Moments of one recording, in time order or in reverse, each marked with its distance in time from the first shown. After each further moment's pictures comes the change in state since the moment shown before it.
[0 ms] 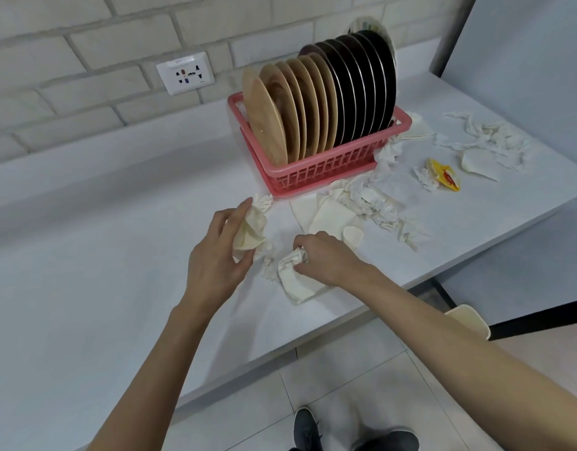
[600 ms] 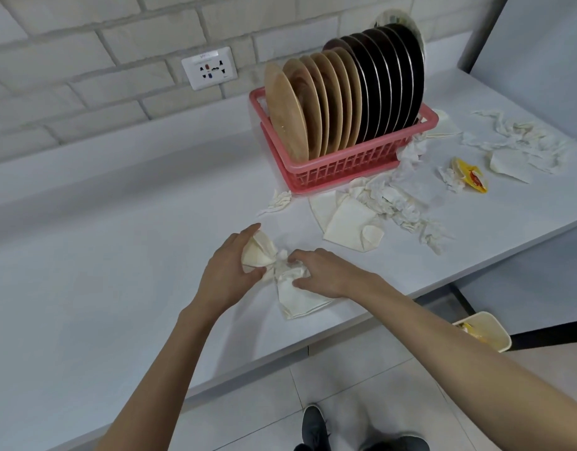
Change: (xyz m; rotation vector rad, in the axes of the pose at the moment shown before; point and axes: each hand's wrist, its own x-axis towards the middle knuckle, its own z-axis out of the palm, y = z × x) left_hand -0.020 -0.023 0.005 -0.126 -0.238 -0.285; right_hand 0.002 -0.011 0.025 0.123 -0.232 -0.093
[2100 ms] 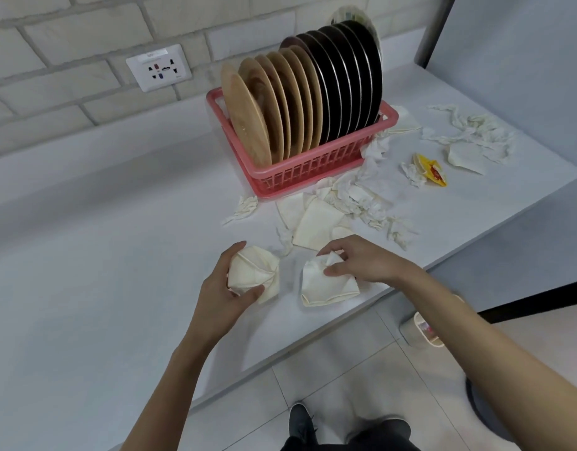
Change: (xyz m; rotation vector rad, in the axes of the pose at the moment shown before) left_hand -0.013 0.018 0.031 -0.489 -0.043 -0.065; right_hand -0.050 0.066 -0.055 0.522 0.075 0.215
